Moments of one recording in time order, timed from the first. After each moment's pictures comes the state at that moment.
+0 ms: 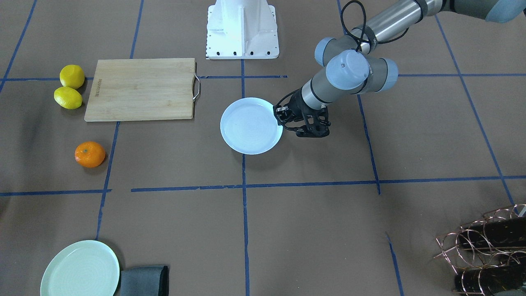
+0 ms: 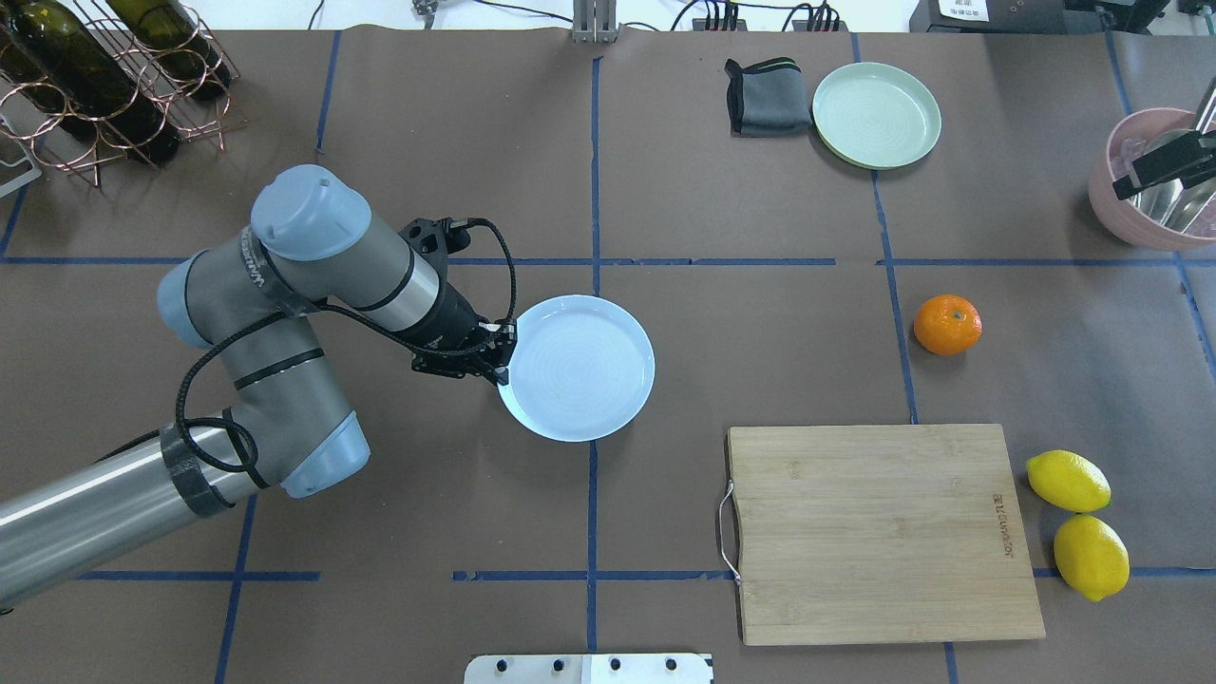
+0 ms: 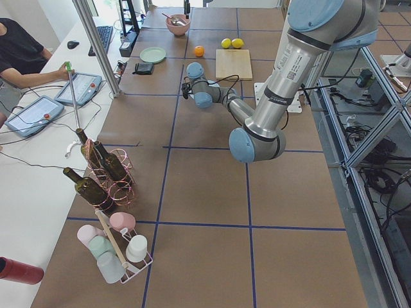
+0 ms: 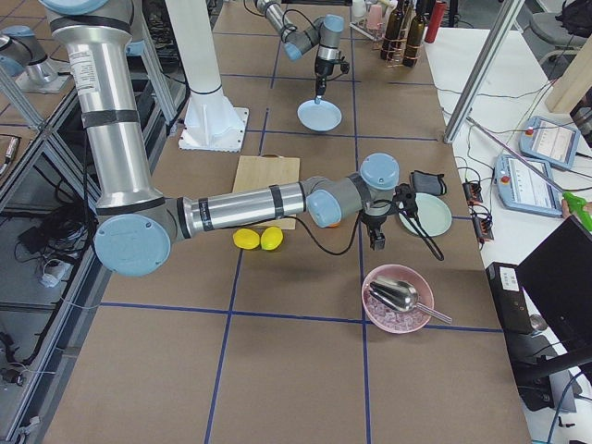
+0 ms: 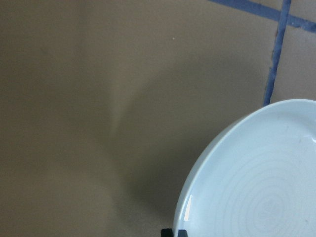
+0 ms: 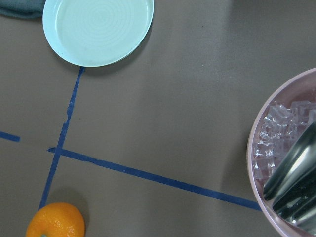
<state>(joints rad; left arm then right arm) -0.61 -2.15 -1.49 -2.14 -2.24 -1.42 1.34 -1.41 1.60 -1.29 2.42 0.27</state>
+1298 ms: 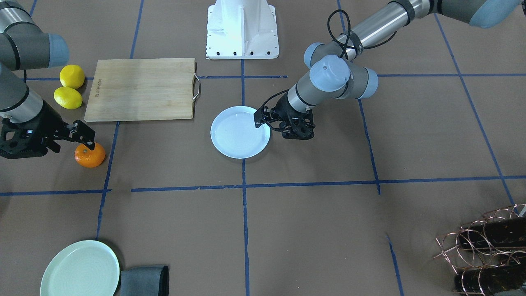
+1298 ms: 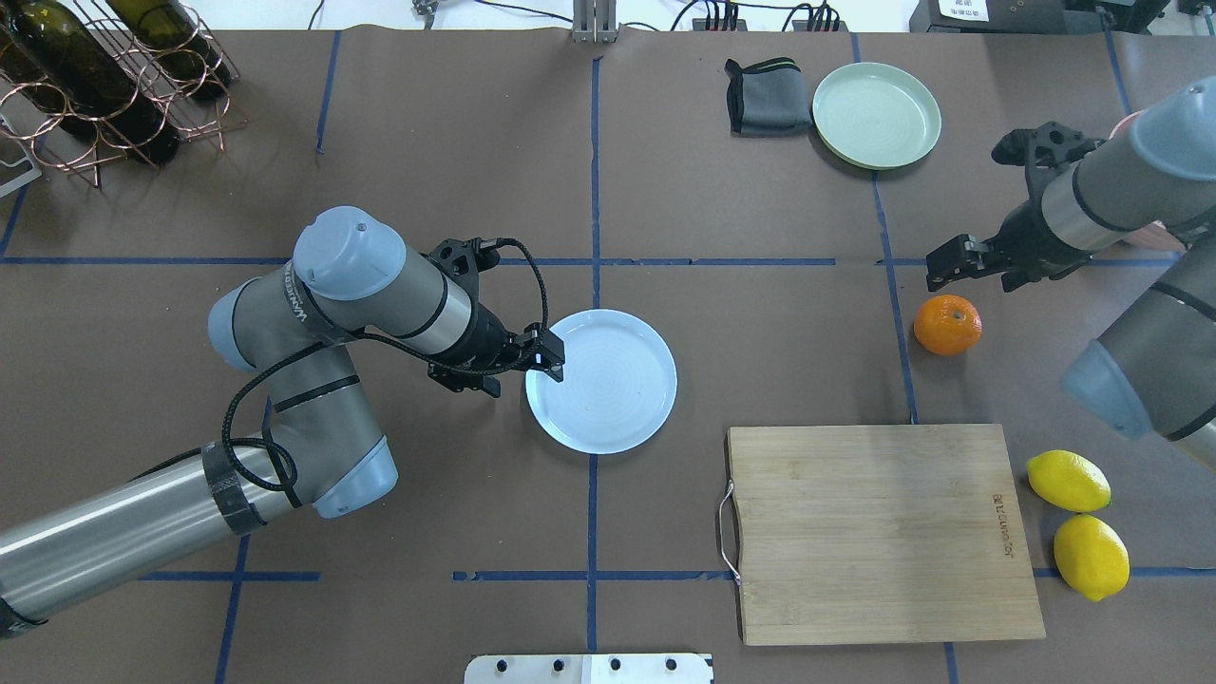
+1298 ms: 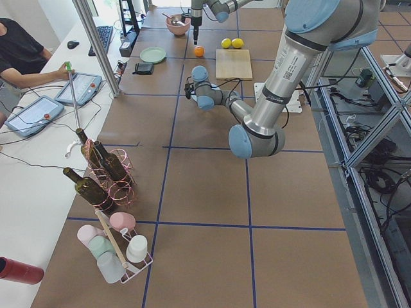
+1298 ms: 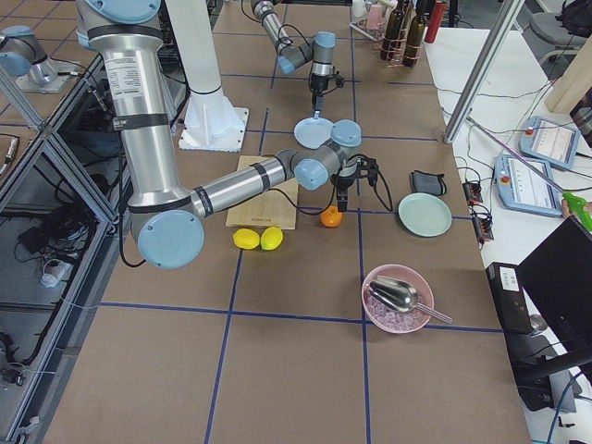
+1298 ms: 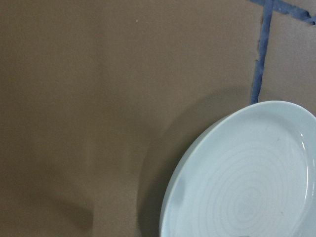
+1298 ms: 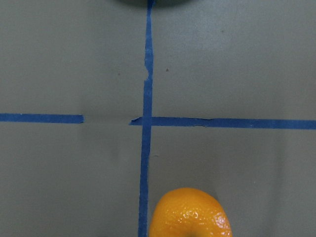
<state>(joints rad) -0.57 -2.18 -1.43 -2.25 -2.16 -1.45 0.92 -1.41 1.76 -1.29 2.13 0.86</state>
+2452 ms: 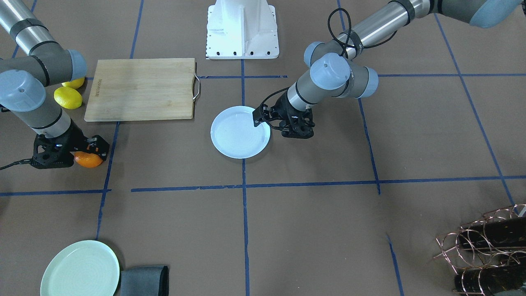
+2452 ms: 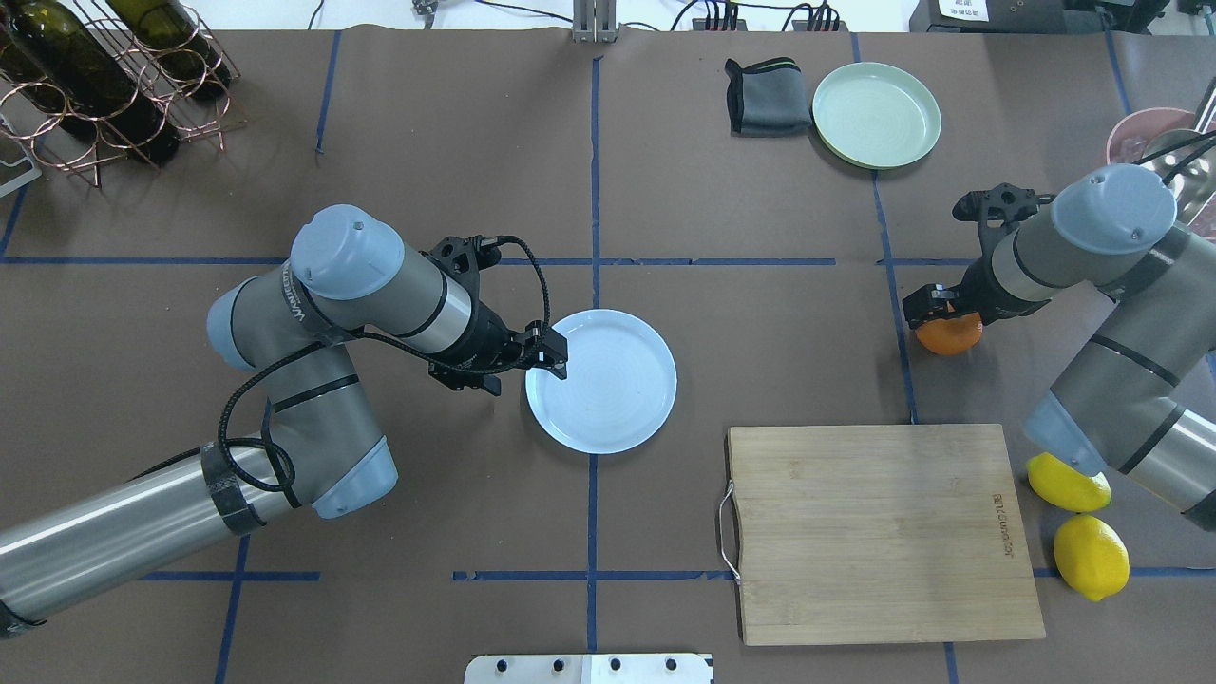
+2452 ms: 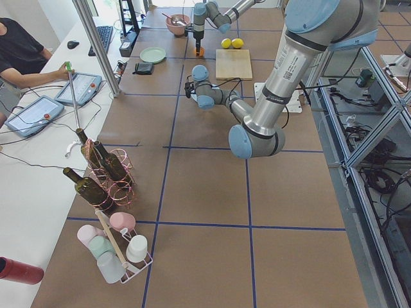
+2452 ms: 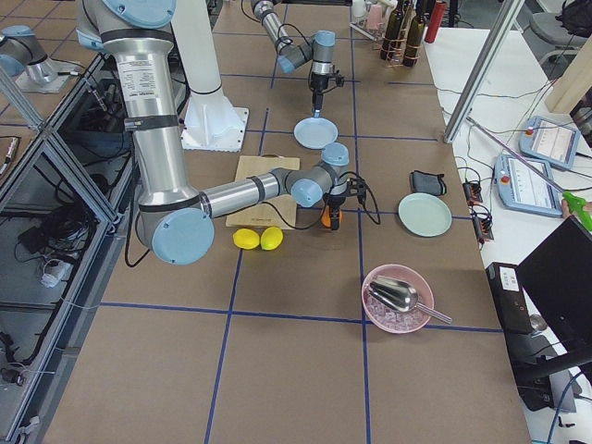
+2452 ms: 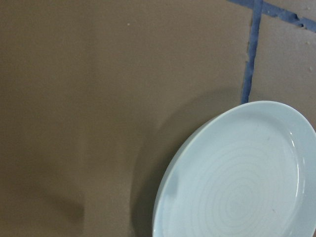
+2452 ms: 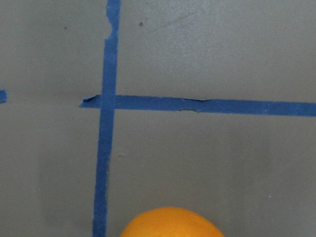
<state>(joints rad) -0.57 -2.18 -1.44 -2.25 -2.16 -1.45 0.84 -1.40 1.60 -1.14 2.04 0.90</state>
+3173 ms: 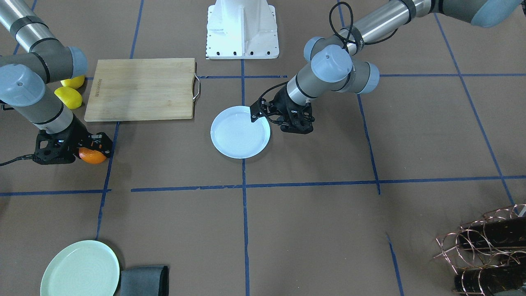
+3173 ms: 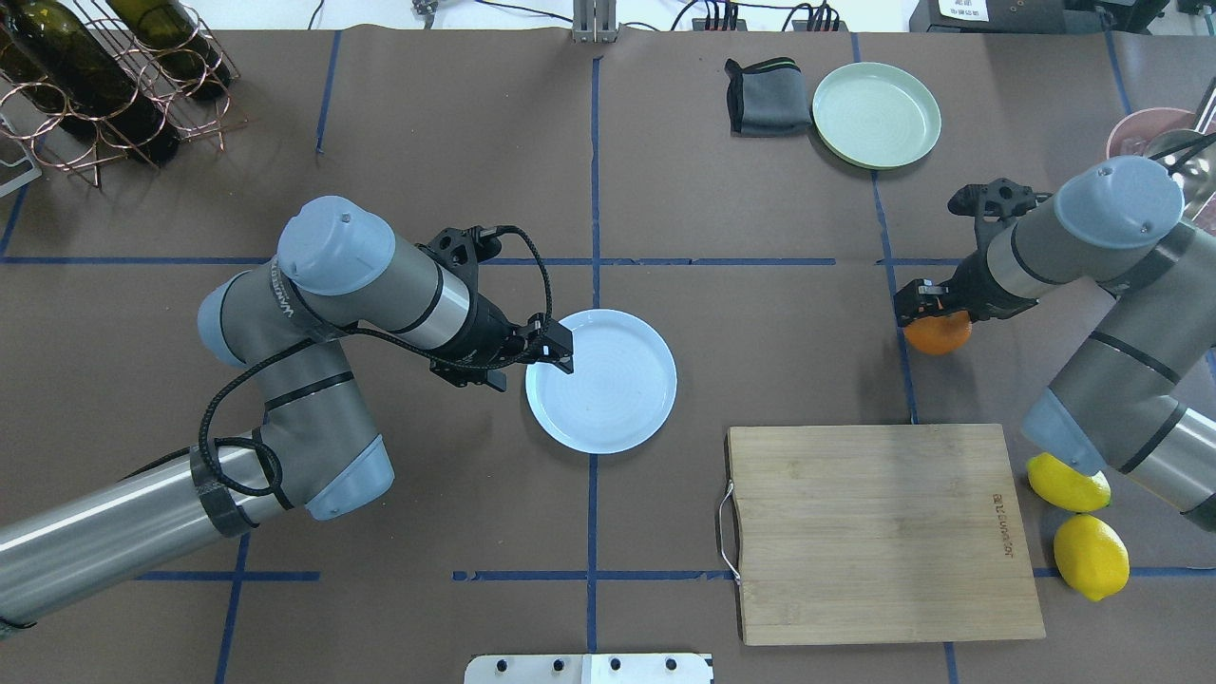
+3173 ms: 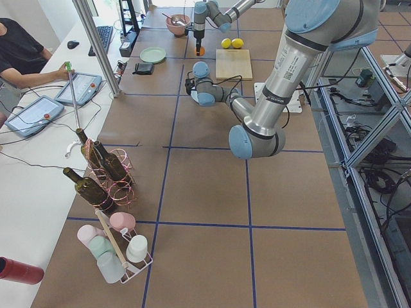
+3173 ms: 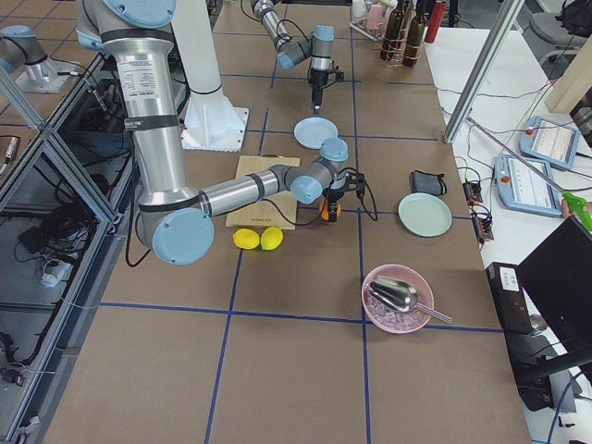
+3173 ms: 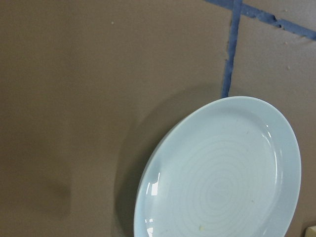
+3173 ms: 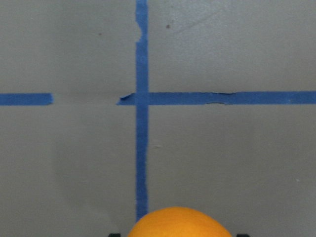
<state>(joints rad) -0.58 -2.16 -1.52 -2.25 -2.16 -1.47 0.84 -1.39 1.66 -1.14 2.08 0.98</state>
